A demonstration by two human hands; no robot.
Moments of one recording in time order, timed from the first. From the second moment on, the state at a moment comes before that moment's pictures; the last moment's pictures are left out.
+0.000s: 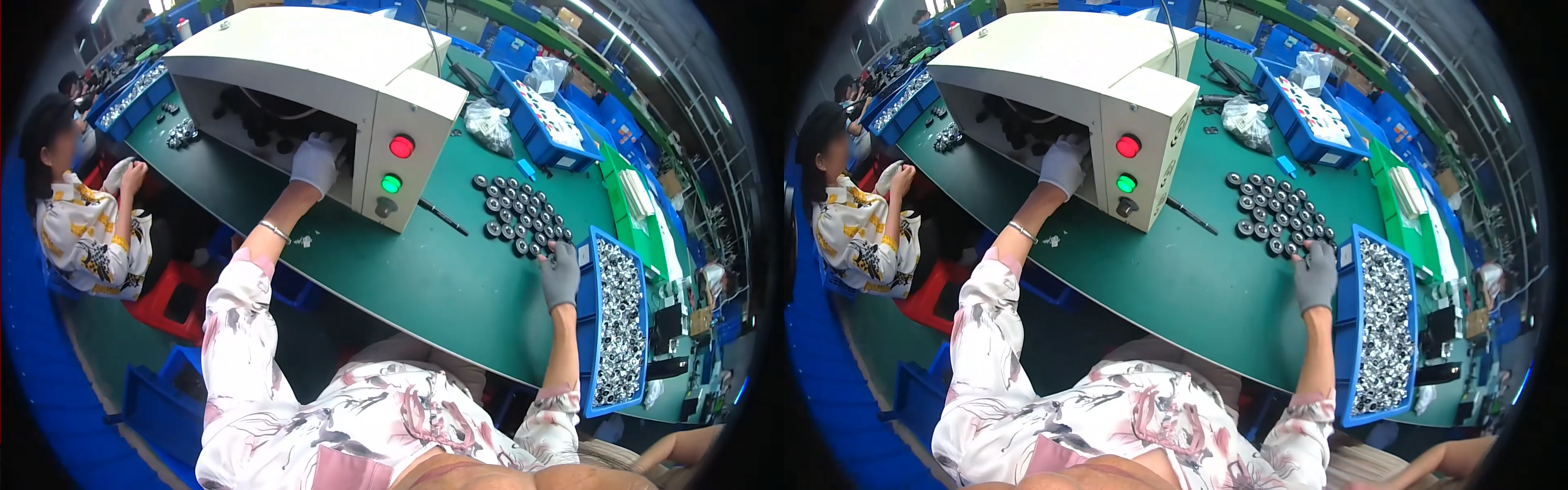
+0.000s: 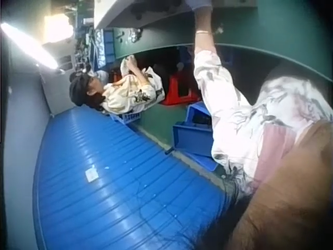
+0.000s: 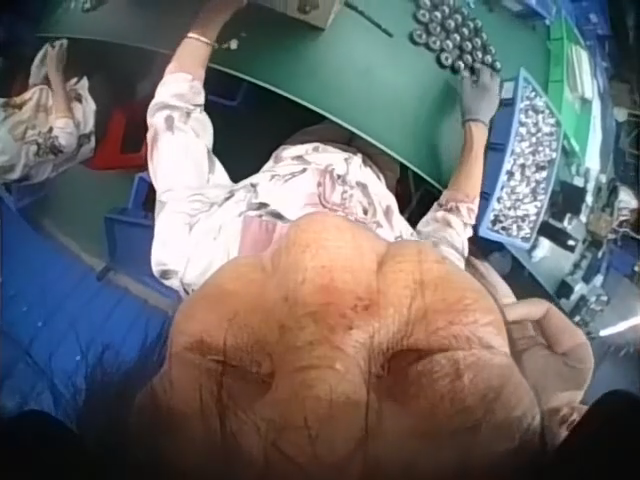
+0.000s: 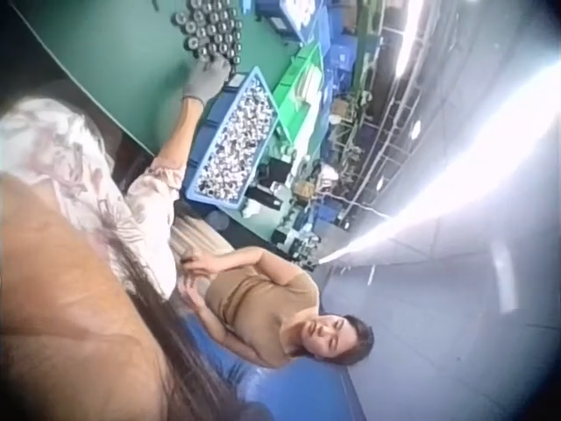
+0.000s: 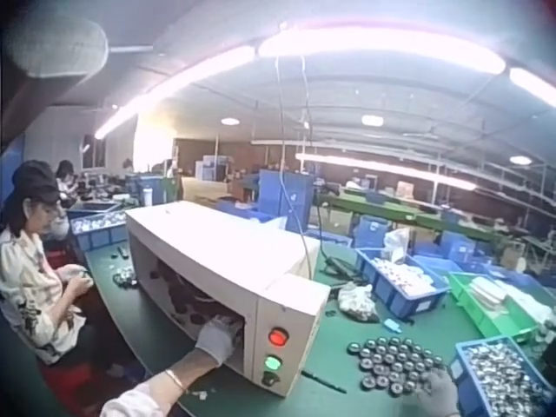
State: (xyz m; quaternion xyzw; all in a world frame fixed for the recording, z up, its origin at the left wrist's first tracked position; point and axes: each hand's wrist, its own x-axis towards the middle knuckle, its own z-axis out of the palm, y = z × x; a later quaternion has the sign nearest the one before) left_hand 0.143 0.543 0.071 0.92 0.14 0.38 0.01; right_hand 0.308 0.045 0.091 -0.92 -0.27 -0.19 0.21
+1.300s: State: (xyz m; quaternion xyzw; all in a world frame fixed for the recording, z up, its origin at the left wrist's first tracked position) left_hand 0.059 0.317 0.108 0.32 0.19 0.11 0.92; right_hand 0.332 -0.231 0.121 -0.98 -0.13 -0.06 0.09
